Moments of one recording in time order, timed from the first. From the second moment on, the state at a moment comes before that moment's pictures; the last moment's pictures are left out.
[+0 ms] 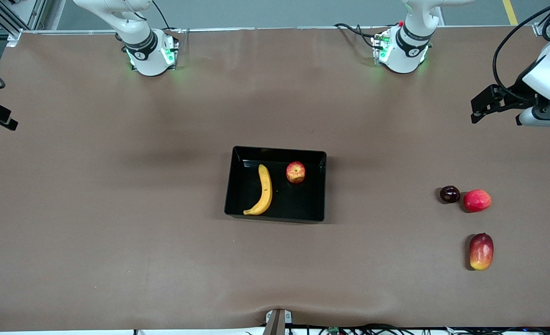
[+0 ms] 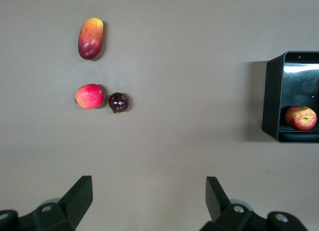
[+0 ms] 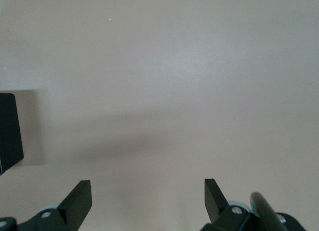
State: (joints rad) left arm 0.01 -0.02 -0.13 -1.55 0.02 1.57 -0.04; right arm -0.06 0.03 -0.08 -1.48 0.00 1.50 -0.02
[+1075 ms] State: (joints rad) left arm -0.02 0.09 -0.28 -1.56 0.01 1.58 -0.27; right arm -0.06 0.03 -0.08 -1.48 0.00 1.53 -0.02
